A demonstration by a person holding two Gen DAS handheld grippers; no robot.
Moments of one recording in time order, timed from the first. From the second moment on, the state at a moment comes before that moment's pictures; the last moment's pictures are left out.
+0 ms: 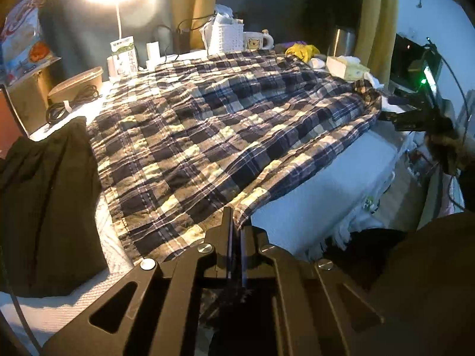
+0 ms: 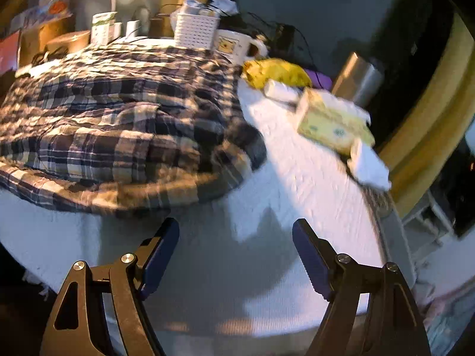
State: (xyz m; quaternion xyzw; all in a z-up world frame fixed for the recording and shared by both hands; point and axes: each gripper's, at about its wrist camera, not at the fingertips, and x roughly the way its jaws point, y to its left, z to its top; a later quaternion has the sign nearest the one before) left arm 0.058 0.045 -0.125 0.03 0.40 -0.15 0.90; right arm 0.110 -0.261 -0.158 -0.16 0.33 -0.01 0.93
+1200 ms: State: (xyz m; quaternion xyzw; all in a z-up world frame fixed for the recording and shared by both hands) left arm 0.070 0.011 -0.140 0.07 0.44 -0.14 0.88; right arm 0.157 -0.256 -0.158 -0.15 0.32 0.07 0.93
